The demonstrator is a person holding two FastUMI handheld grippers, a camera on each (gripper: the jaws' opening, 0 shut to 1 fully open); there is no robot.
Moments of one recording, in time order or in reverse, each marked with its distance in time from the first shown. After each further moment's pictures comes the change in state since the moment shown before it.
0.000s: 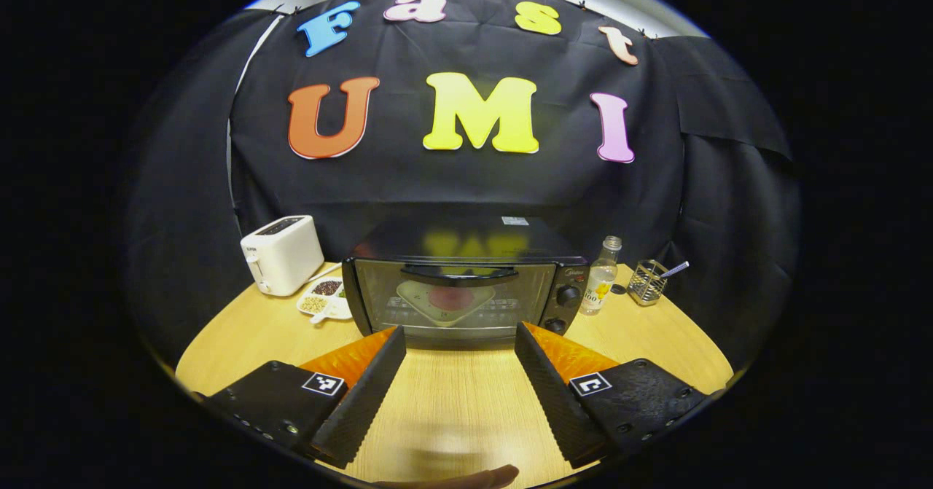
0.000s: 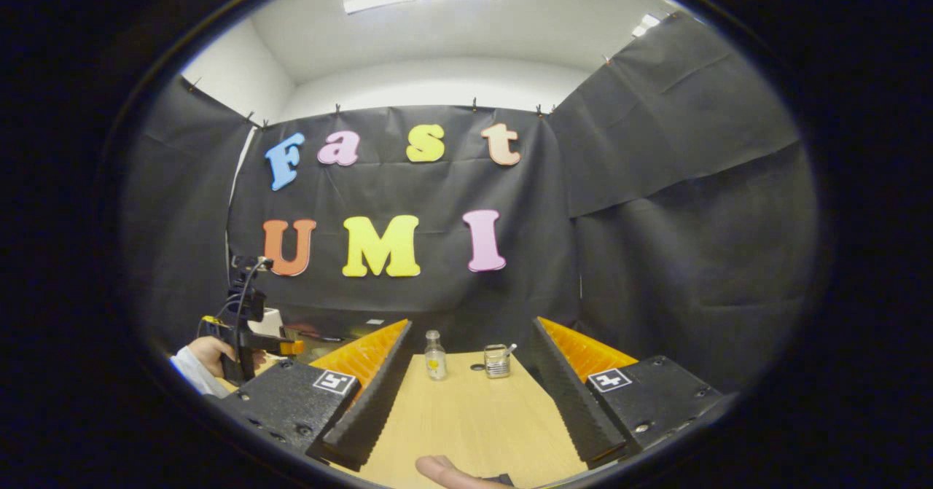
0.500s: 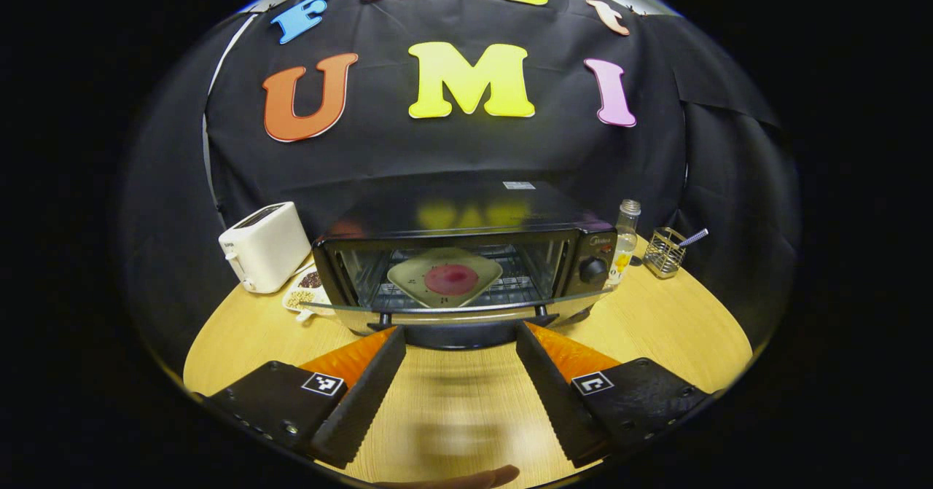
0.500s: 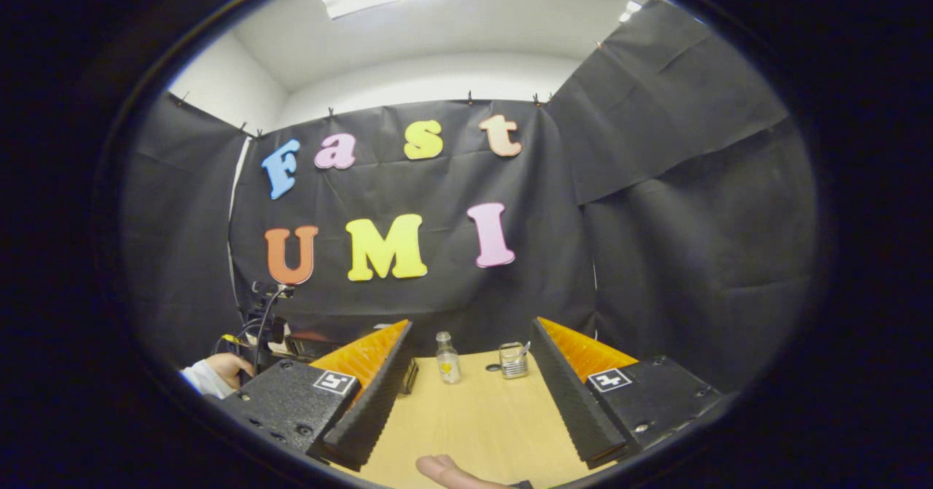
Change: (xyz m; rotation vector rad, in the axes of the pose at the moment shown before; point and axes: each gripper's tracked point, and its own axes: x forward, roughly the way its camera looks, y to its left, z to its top) left arm 0.074 0.007 -0.035 0.042 0.131 -0.007; right arm 0.034 0.009 -0.014 0.062 0.001 0.055
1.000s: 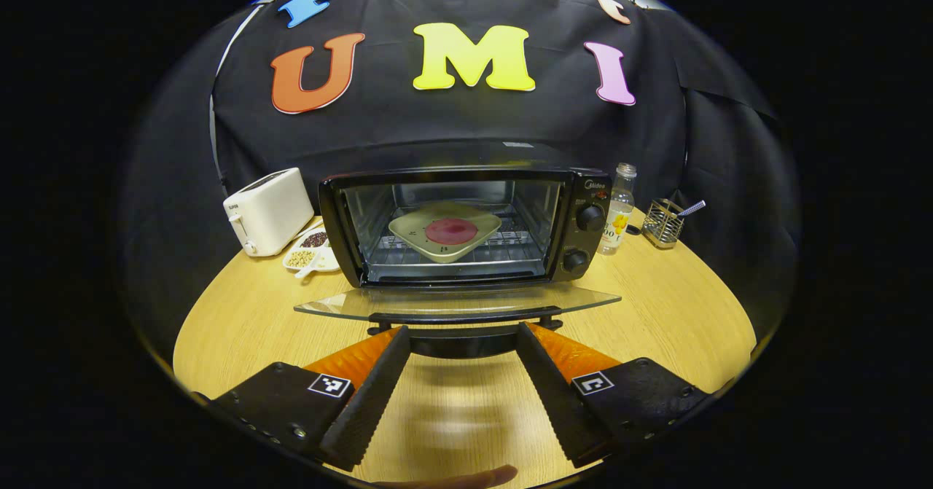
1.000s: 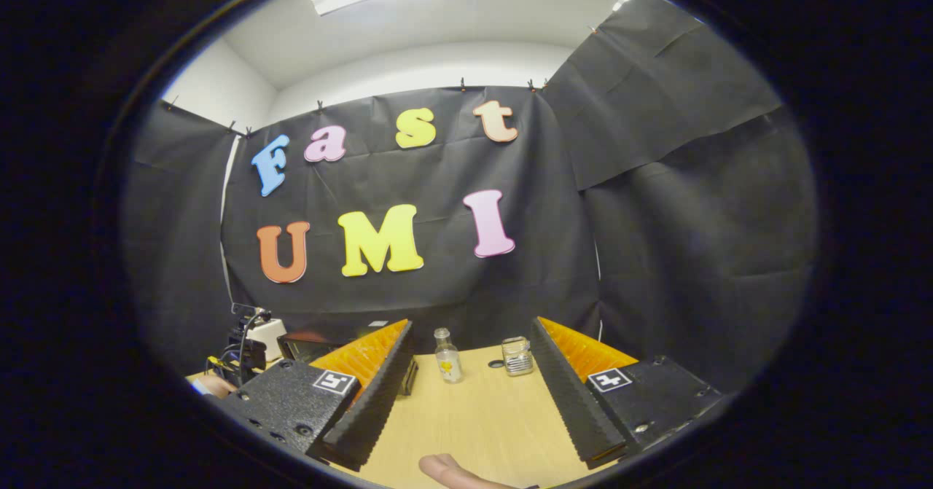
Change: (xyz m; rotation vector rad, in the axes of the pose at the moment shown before) left arm -0.026 -0.006 -0.059 0.000 0.091 -0.011; right arm 0.044 0.001 -0.019 0.052 0.051 0.001
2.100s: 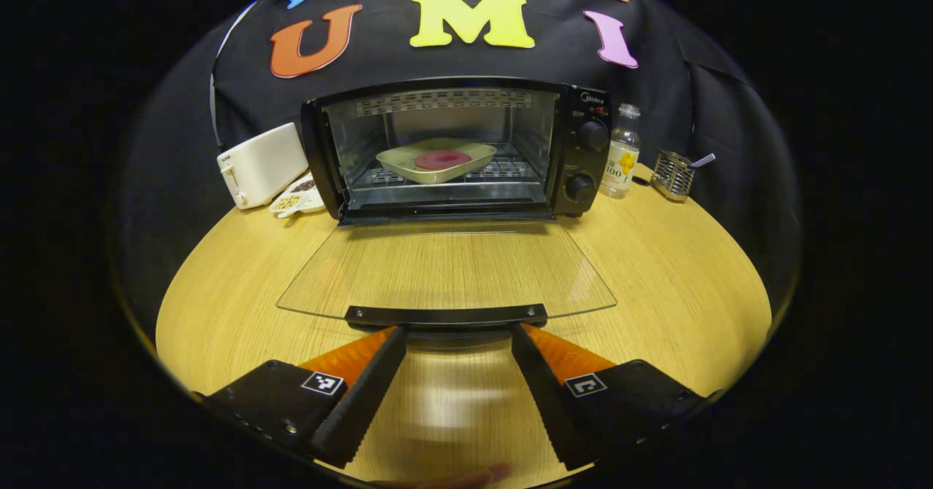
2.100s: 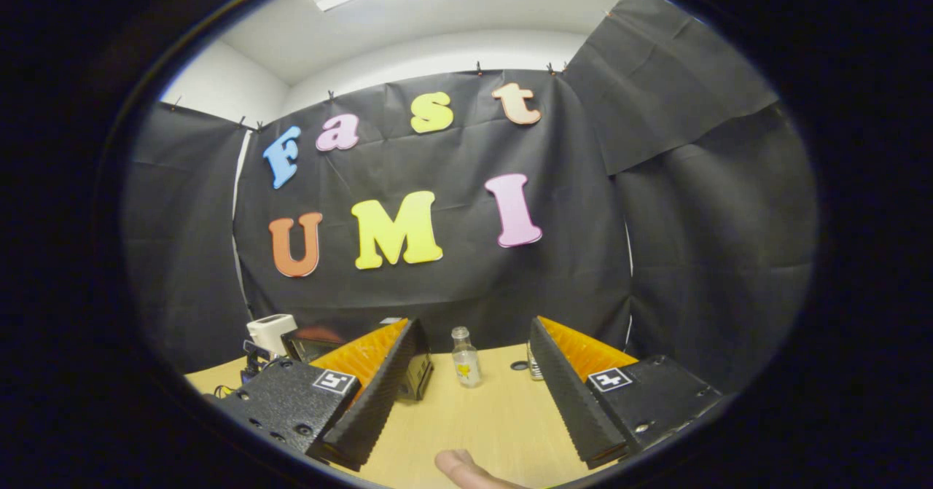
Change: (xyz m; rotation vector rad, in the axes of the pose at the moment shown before) left arm 0.011 -0.022 -0.090 -0.004 0.132 0.029; right arm 0.070 0.016 -0.020 0.000 0.035 0.091
